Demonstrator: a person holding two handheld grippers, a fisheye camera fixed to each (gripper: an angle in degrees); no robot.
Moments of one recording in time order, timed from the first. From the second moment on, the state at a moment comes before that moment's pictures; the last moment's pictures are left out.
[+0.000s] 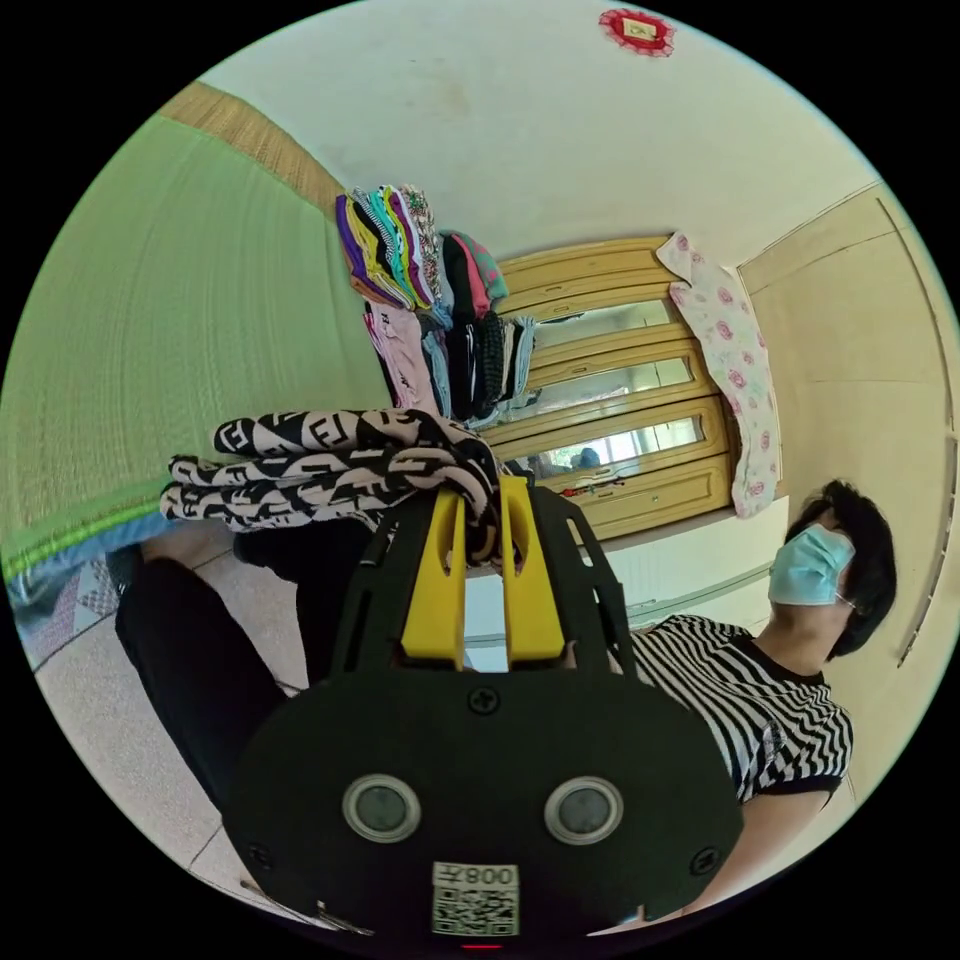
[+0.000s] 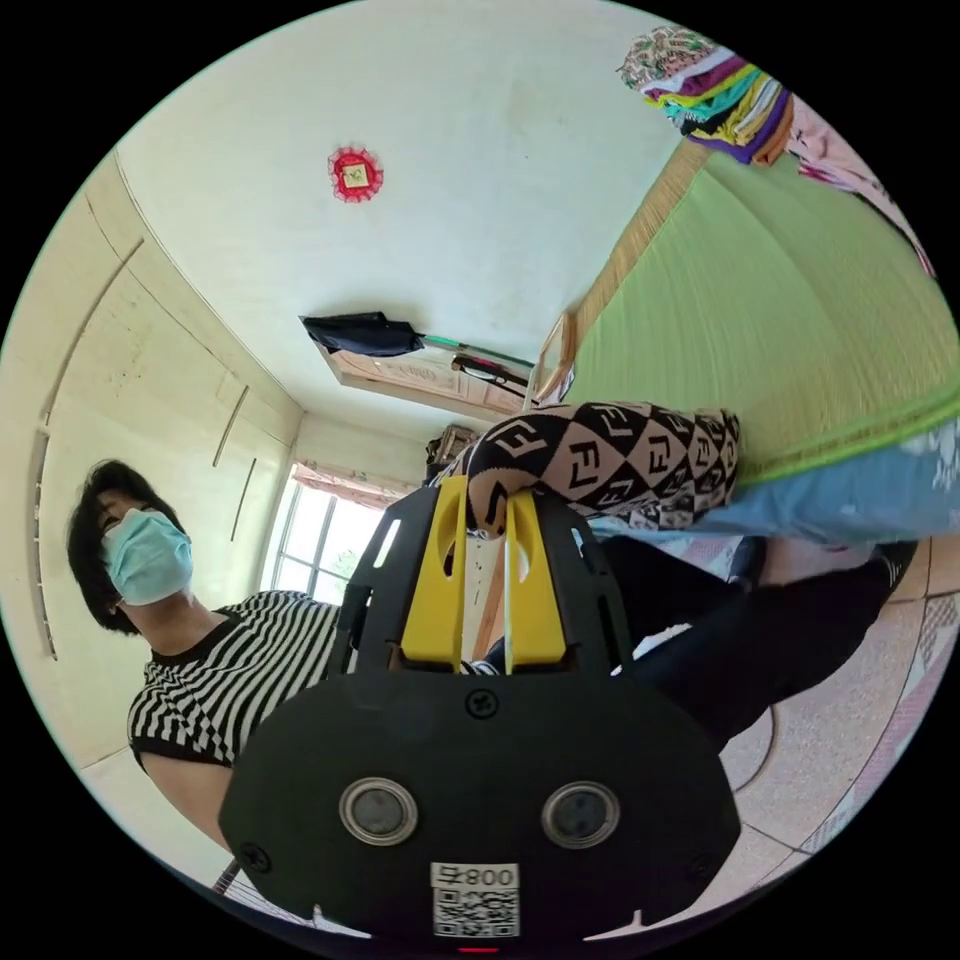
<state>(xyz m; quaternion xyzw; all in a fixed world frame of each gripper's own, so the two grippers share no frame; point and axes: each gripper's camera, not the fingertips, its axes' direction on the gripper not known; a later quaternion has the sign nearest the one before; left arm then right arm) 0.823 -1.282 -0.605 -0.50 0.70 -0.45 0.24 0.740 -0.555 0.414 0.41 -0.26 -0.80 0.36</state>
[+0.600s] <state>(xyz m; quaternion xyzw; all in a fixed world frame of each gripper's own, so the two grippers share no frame) 1.008 -1.639 0.131 -0.32 0.76 -0.42 0.37 0.638 -0.219 -0.167 0.50 -0.21 -0.82 0.21</state>
